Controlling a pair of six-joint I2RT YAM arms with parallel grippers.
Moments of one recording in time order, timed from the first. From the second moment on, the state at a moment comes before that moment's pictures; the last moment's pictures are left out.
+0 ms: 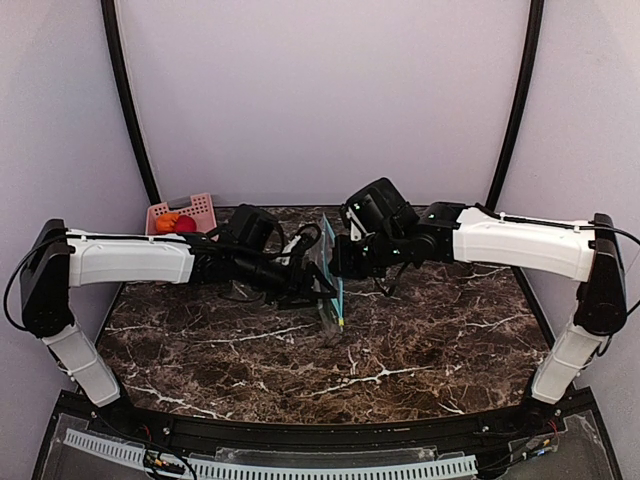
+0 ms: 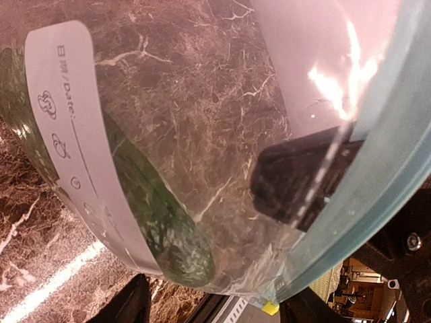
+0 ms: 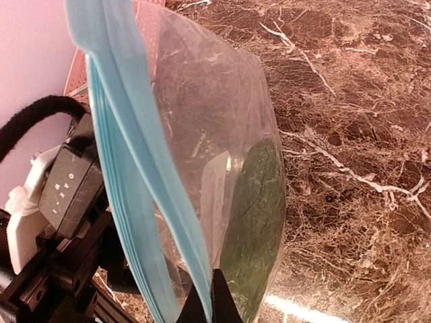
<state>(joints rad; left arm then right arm) -0.82 1.65 1.13 -0.19 0.56 -0.78 0.96 1.68 1.41 -0.50 0.02 0.73</state>
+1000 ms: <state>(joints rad) -0.82 1.67 1.12 -0.10 0.52 -0.83 0.96 1.69 1.35 -0.59 0.02 0.77</state>
